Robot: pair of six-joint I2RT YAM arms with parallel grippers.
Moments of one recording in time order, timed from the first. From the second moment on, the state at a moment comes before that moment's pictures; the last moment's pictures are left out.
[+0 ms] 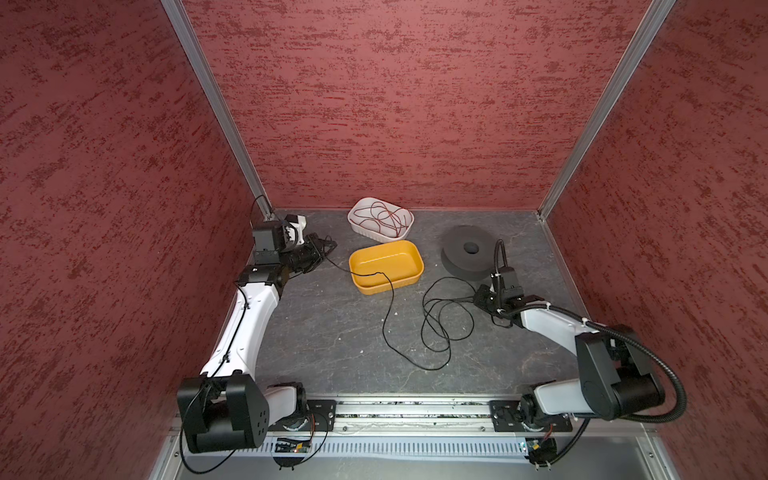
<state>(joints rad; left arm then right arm) 0.08 1.23 1.04 -0.38 0.71 -0.72 0.21 1.41 0.62 -0.12 -0.07 0.74</state>
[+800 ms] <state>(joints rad) 0.07 1.23 1.04 -0.39 0.70 -0.72 0.33 1.33 0.79 -0.26 -0.03 0.50</state>
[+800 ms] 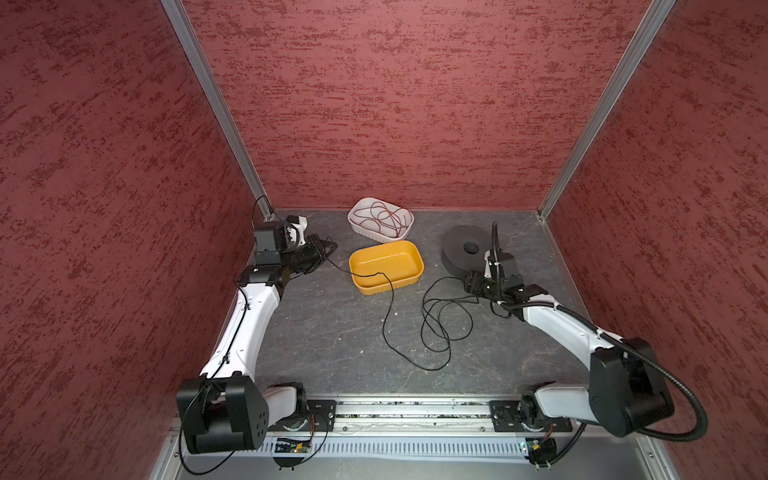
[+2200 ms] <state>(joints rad) 0.05 1.23 1.04 -0.41 0.69 -0.70 0.73 1.71 0.93 -0.27 -0.07 0.43</state>
